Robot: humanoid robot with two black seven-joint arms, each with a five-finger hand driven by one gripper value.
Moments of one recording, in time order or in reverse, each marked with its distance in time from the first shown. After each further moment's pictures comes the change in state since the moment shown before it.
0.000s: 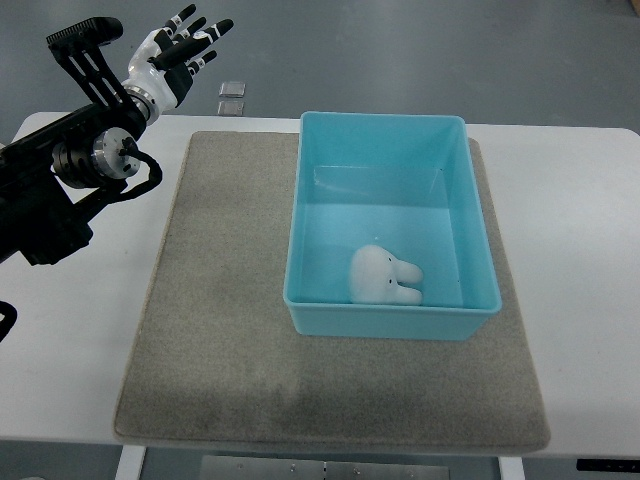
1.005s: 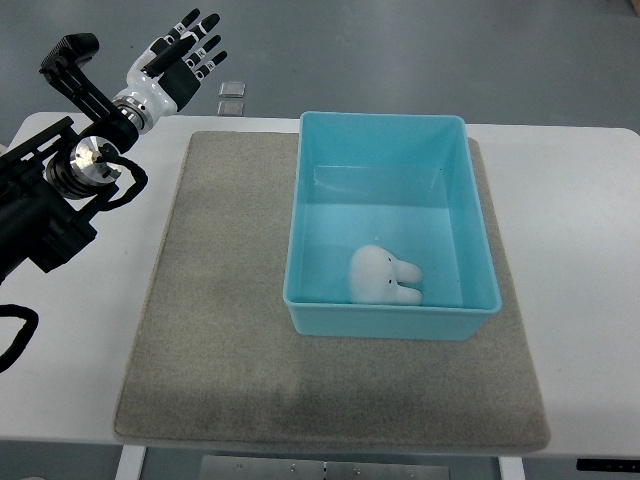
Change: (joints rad) left arm 0.029 -0.059 -0.113 0.214 -0.101 -0.355 0.072; right arm 0.000 0.000 0.000 0.000 0.000 0.000 0.000
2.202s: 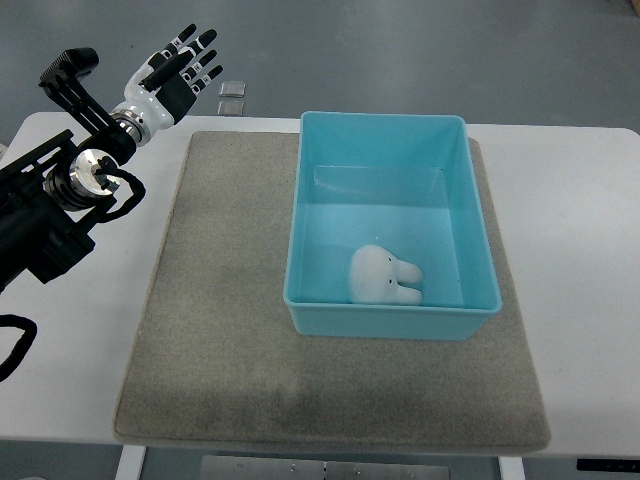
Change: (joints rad) left arm 0.035 0.000 0.001 0.005 0.010 0.000 -0.005; right arm -0.001 0.000 -0.001 0.040 -0.006 0.014 0.000
